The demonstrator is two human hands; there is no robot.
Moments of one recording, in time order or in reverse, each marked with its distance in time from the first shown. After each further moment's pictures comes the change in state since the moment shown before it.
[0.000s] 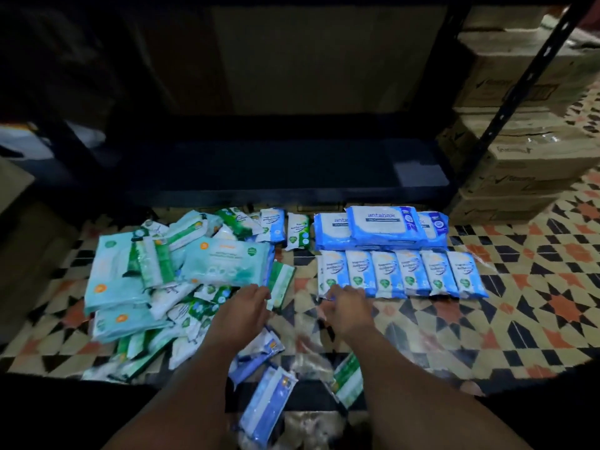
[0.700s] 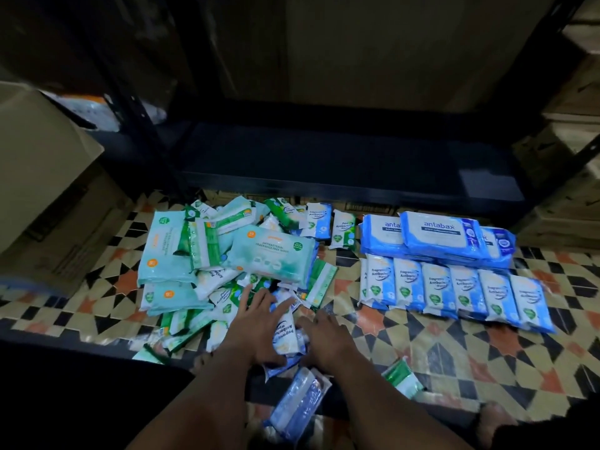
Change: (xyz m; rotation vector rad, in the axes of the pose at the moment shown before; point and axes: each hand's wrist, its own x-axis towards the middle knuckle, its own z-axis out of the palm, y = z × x) left_hand -0.040 -0.033 -0.005 0.311 -0.434 -0.128; right_hand -0.012 -0.087 0.066 -0.144 -0.365 -0.398
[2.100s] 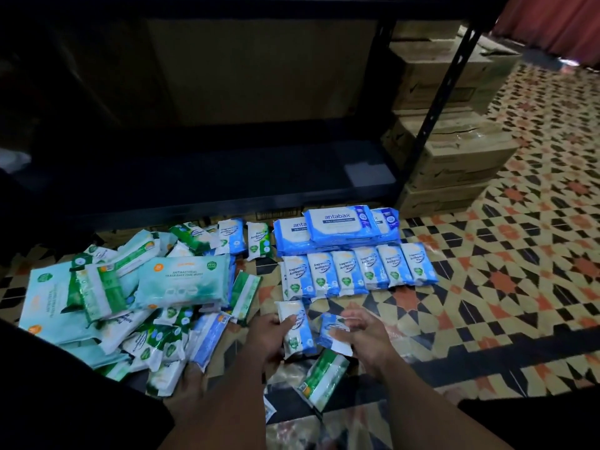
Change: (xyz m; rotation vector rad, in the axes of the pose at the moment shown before) left_hand 0.069 0.148 -0.009 -1.375 -0.121 -0.341; right_hand -0.119 0.147 0.001 1.569 0.634 0.512
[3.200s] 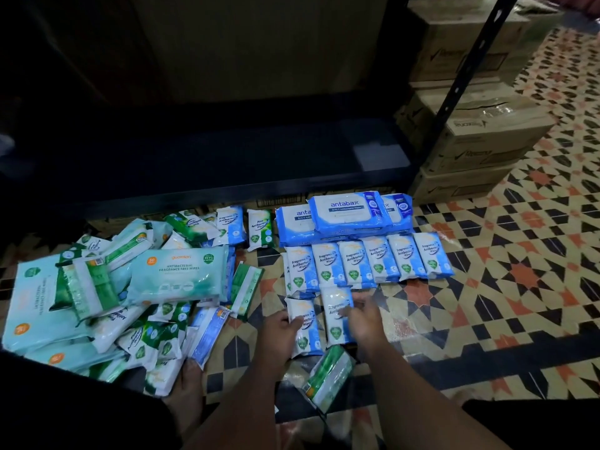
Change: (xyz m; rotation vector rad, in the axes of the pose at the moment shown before) left_hand 0.017 -0.022 0.030 0.010 0.101 0.116; right_hand 0.043 -0.001 0.025 -0.068 0.175 0.033
